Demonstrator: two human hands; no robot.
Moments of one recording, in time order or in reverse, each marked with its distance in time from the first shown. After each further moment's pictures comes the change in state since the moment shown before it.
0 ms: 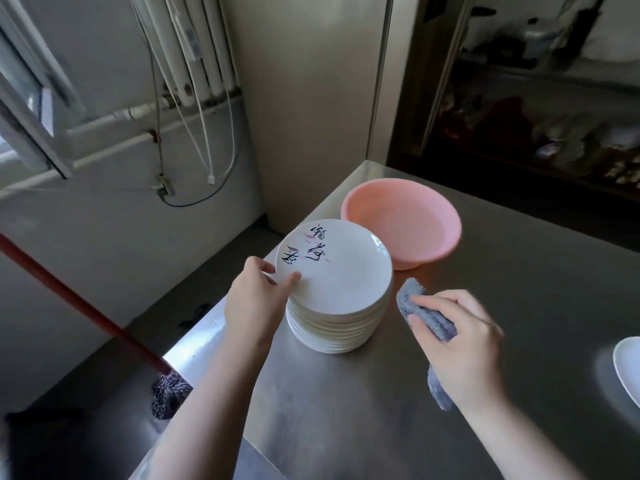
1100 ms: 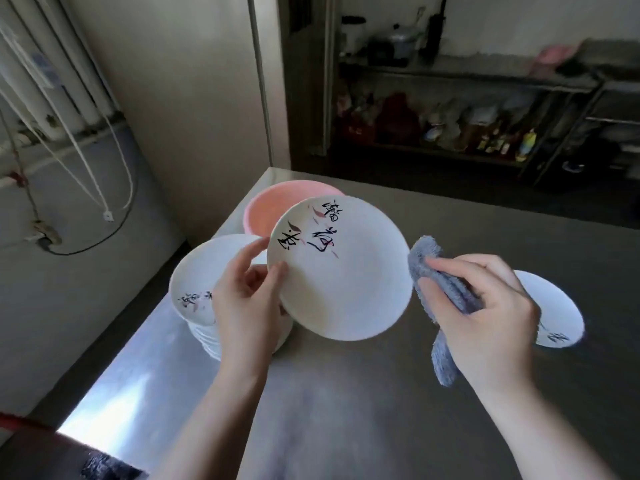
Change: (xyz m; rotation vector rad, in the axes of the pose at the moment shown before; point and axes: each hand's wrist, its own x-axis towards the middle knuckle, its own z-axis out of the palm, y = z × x) left_hand -0.092 0.097 0.023 -0.778 -0.254 0.230; right_hand -0.001 -0.008 -0.120 -0.047 0.333 0.098
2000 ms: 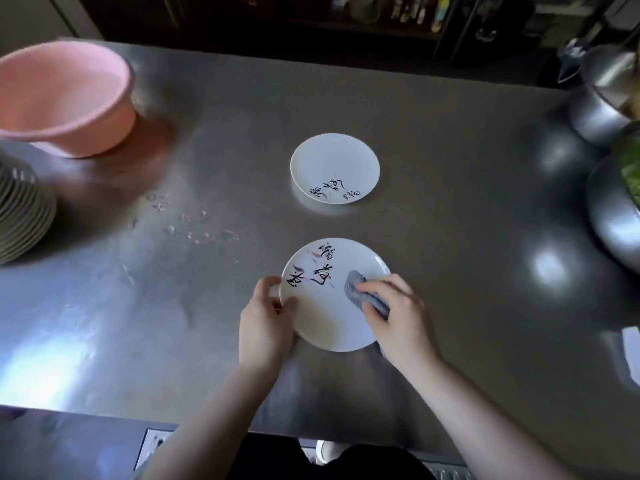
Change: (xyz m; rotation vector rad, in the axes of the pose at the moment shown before) left_hand -0.292 -0.150 0.254 0.530 -0.366 -0.401; right_hand -0.147 0.255 -0.257 -0.257 -0.470 0.423
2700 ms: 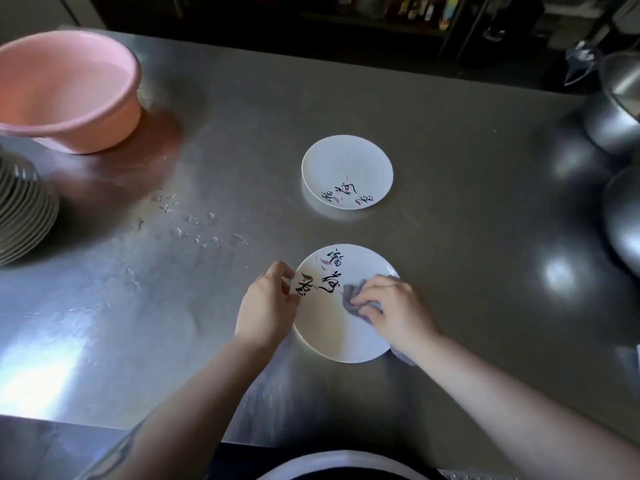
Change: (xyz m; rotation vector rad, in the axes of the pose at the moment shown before) left_hand 0.045 0.010 -0.016 0.365 -0.120 0.192; right_hand 0.041 0.003 0.012 -0.136 -0.320 -0.079
